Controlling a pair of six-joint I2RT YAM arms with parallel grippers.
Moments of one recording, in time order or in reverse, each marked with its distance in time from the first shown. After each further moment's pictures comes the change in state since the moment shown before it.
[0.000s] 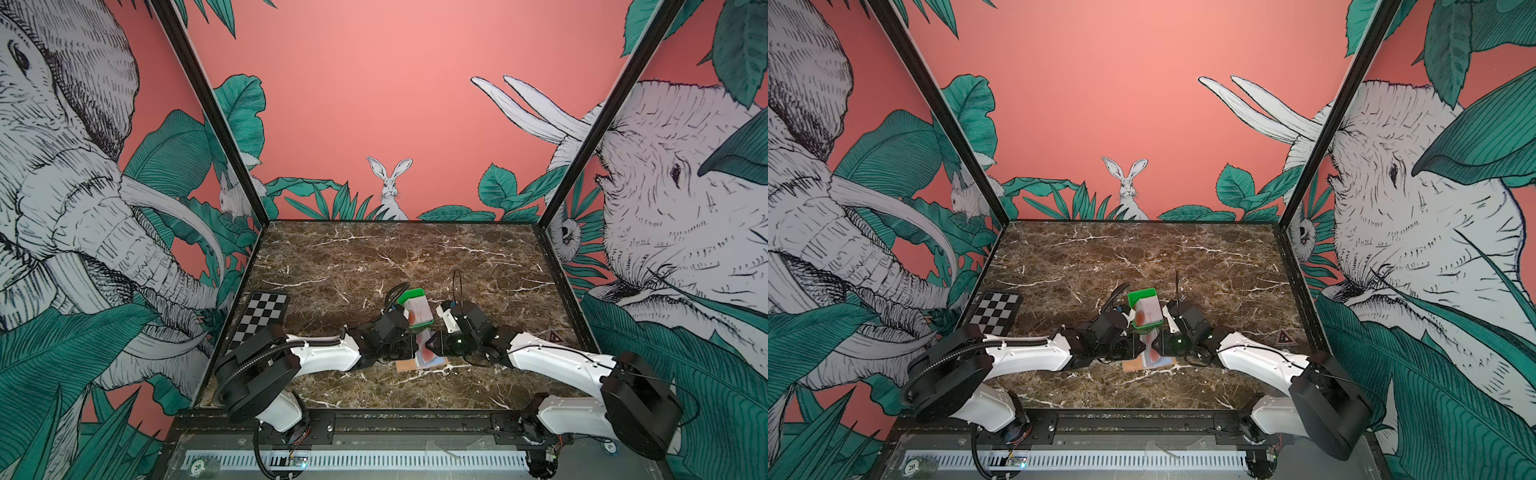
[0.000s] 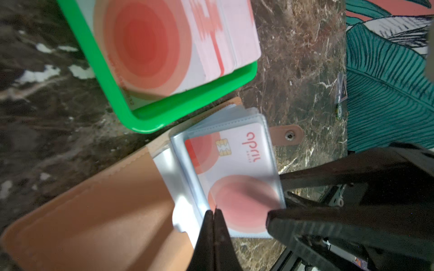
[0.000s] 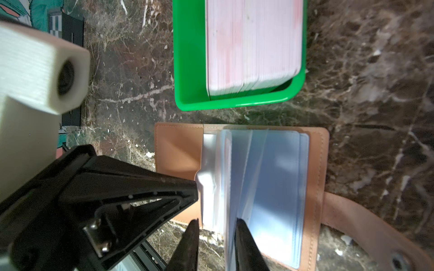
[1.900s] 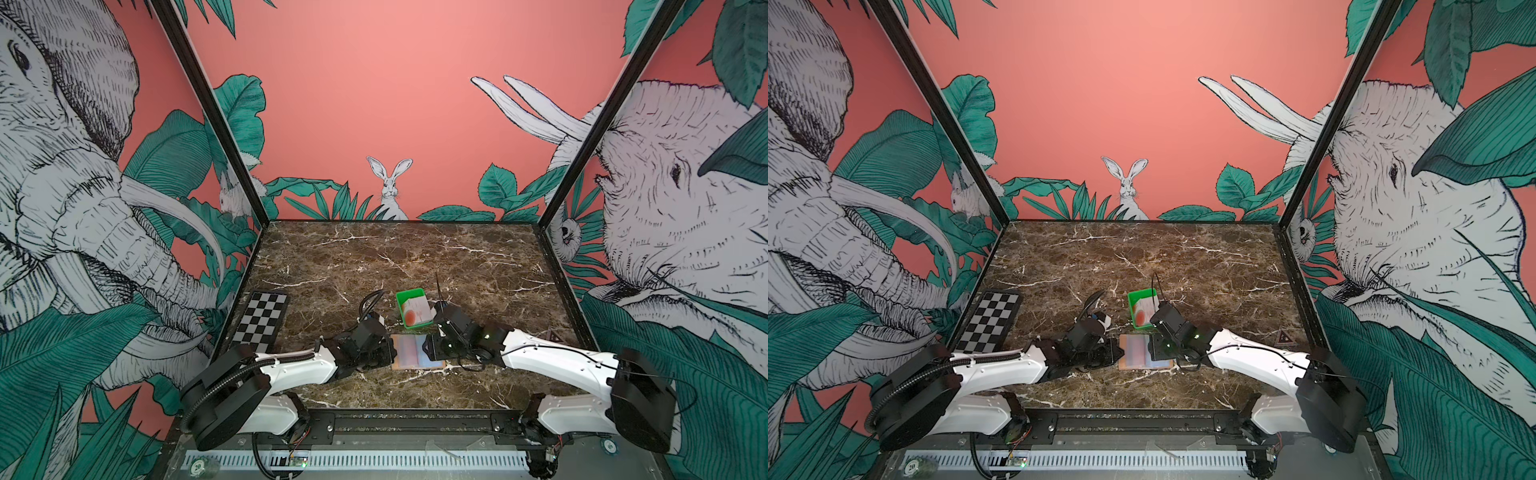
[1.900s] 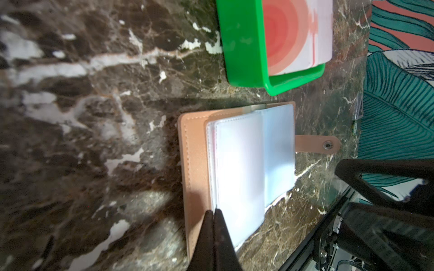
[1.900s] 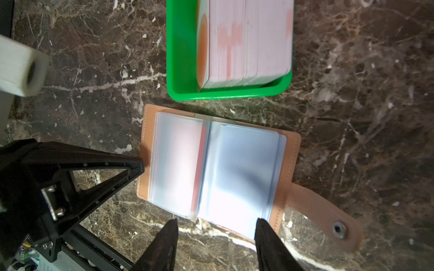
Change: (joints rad) left arm 0.080 -0.197 -0.195 -0.041 -0.014 -0.055; right arm 0.163 0.006 0.154 -0.272 0.309 0.007
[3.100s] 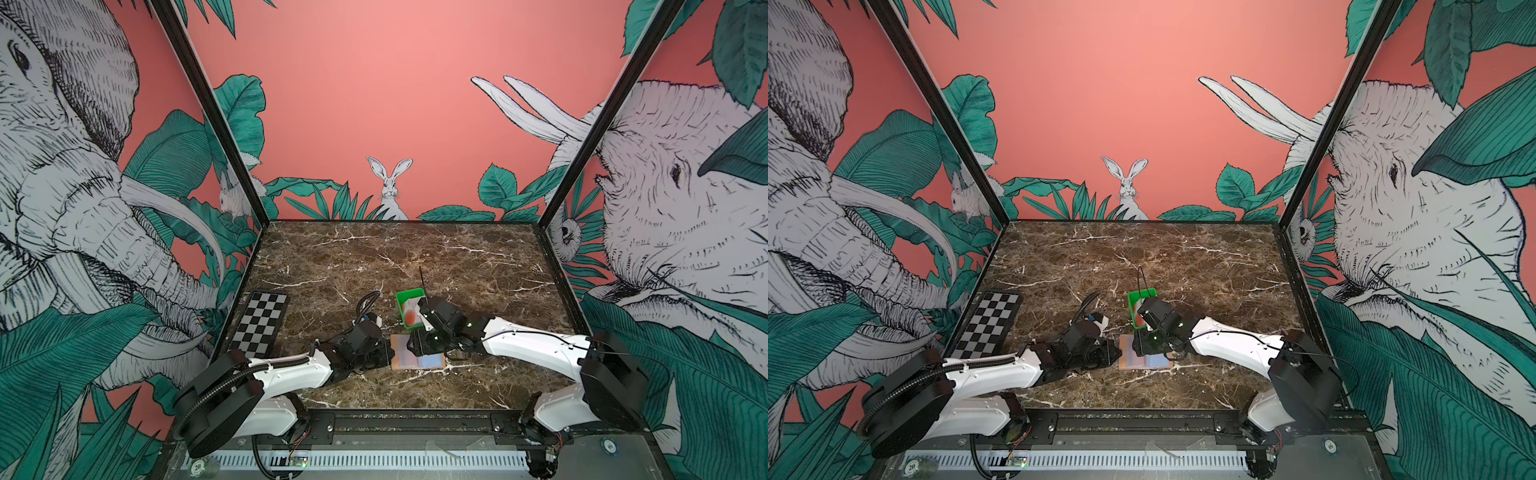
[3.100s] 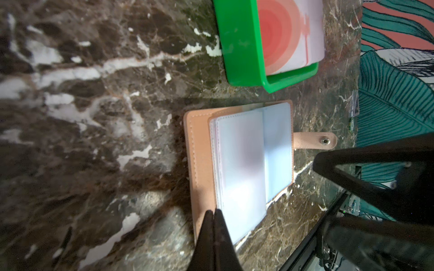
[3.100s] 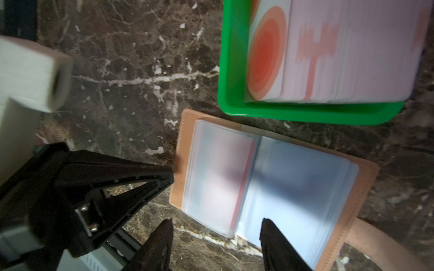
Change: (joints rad) left arm 0.007 -0.039 -0.057 0.048 0.001 0.018; right arm 0.002 0.198 0.151 0.000 -0.123 -0.031
